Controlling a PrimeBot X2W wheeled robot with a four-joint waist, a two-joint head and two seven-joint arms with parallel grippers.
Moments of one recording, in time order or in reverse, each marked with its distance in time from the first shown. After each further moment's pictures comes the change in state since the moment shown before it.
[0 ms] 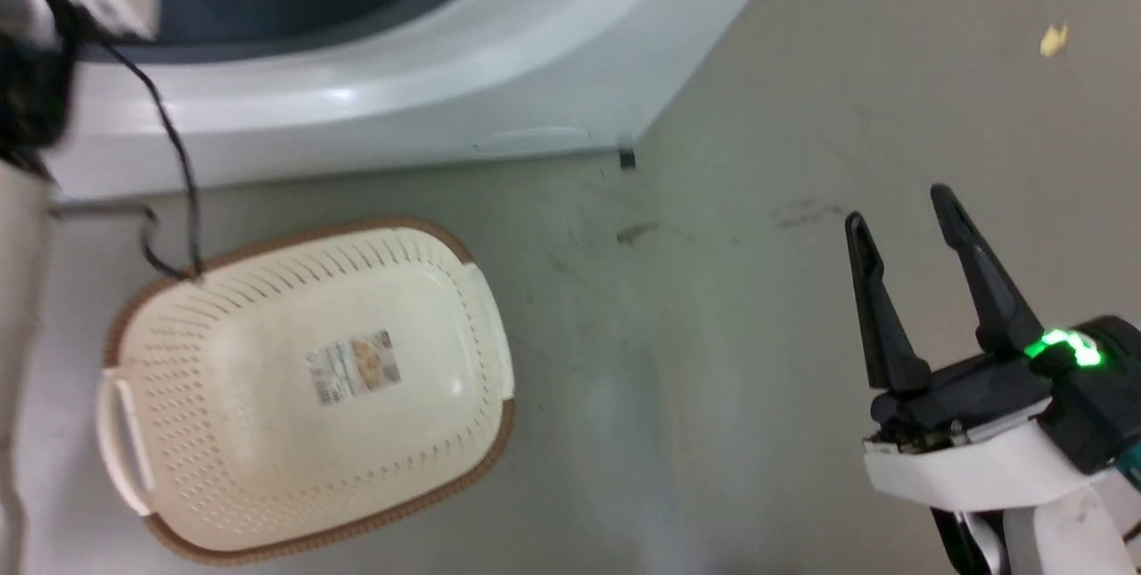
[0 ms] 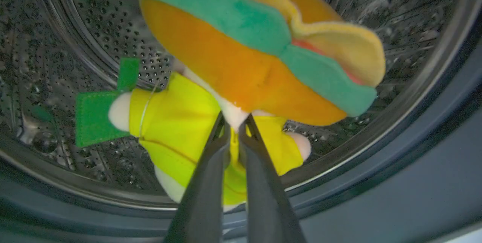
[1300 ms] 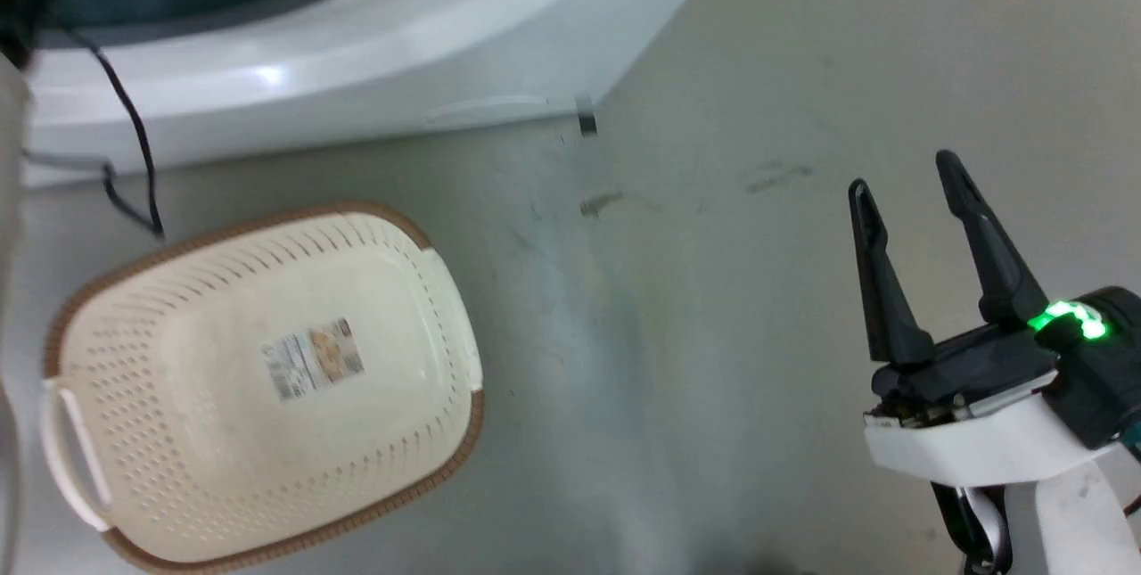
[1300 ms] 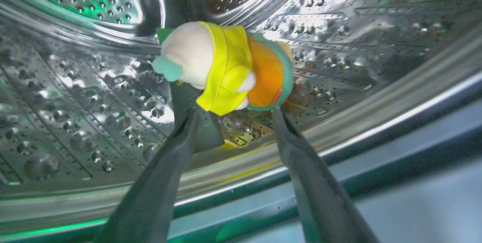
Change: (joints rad) left arm -0.348 -0.042 -0.215 0.607 0.088 -0.128 -0.026; right arm -0.060 0.000 0.000 0.016 0.014 0.000 0.000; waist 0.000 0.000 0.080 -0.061
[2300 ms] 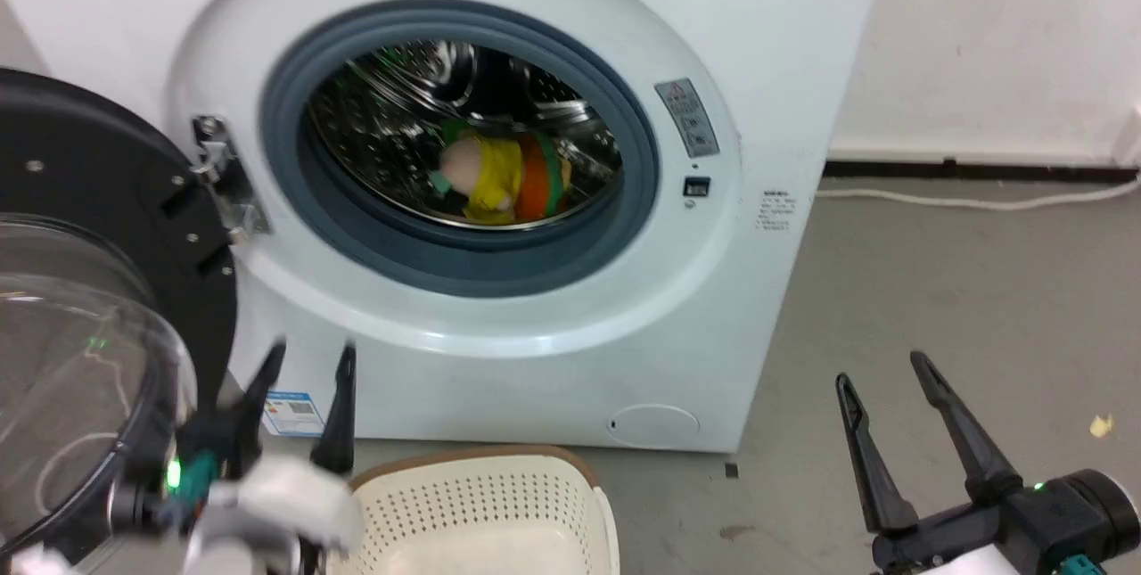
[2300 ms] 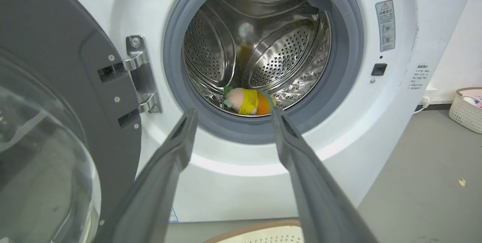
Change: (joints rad) left arm 1.178 -0.072 0.115 -0.723 -0.122 0.257 -0.336; right arm 0.296 0.000 -0.027 0.038 -0.102 0.000 0.000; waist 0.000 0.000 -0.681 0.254
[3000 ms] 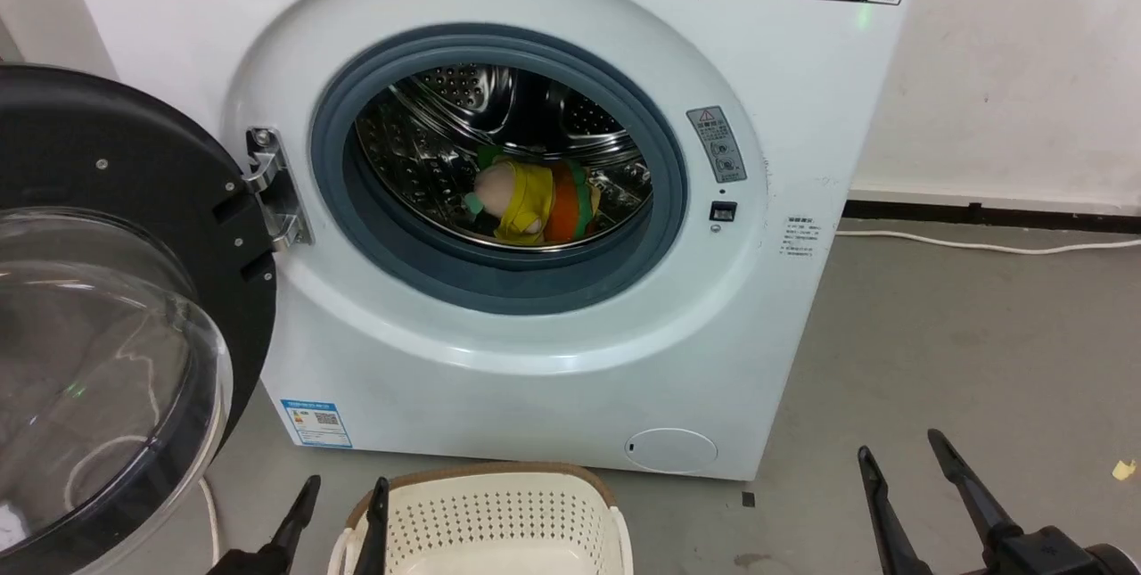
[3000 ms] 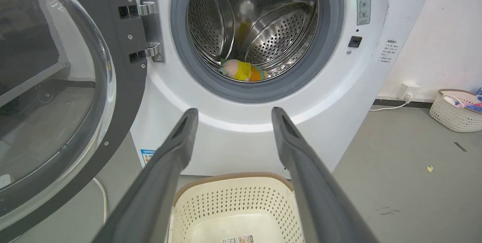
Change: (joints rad) left arm 0.358 -0.136 0.146 -0.194 0.139 -0.092 0.000; right arm 0.082 0.000 -0.062 0.110 -0.026 0.000 0.000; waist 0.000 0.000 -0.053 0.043
